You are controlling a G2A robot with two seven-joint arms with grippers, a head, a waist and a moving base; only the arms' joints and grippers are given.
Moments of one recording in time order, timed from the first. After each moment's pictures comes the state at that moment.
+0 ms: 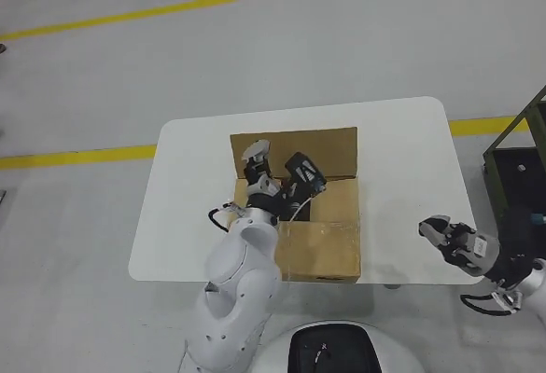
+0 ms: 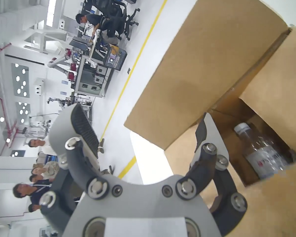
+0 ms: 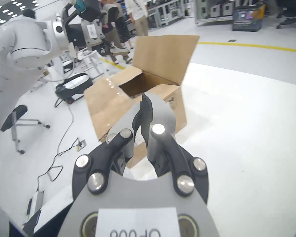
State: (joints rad) left arm 1.12 -1.50 -1.13 -2.00 2.31 -0.46 -0.66; right arm -1.62 -1.08 1.75 -1.87 -0.60 -0.96 0.32
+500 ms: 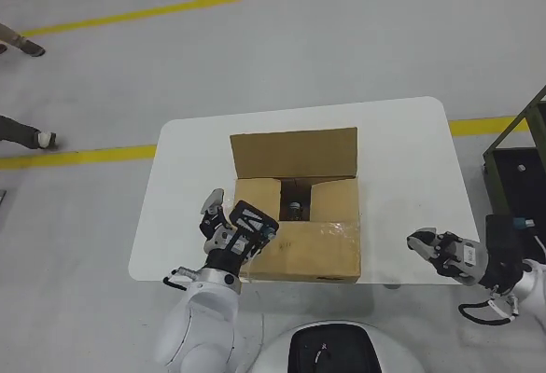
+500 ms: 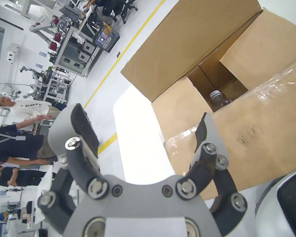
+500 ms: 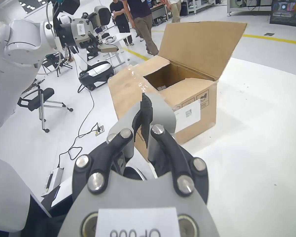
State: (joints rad) left arm 1.46 -1.48 -1.28 -2.31 2.19 -0.41 -0.66; right arm -1.60 -1.07 1.73 -1.86 -0.53 -0.99 0.40
